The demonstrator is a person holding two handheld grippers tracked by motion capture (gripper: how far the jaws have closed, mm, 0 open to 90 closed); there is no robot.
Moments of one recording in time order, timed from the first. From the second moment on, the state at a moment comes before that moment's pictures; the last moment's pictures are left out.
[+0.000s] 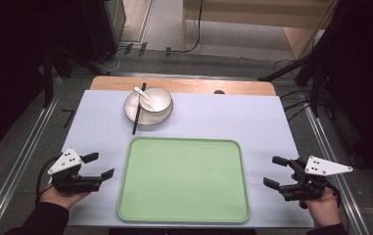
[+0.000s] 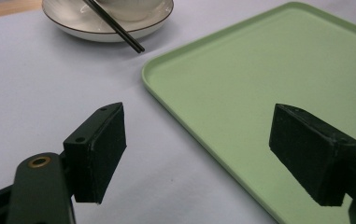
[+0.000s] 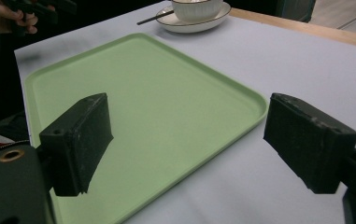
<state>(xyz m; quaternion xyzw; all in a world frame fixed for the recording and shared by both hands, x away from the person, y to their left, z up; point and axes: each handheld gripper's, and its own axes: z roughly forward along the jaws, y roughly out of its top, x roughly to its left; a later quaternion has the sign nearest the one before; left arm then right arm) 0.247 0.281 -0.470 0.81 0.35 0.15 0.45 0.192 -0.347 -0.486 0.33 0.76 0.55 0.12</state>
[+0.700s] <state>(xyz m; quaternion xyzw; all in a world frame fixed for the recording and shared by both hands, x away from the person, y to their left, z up) 0.247 0.283 -0.471 0.80 0.35 0.14 0.46 0.192 -0.346 -0.486 0.33 0.76 0.54 0.12</state>
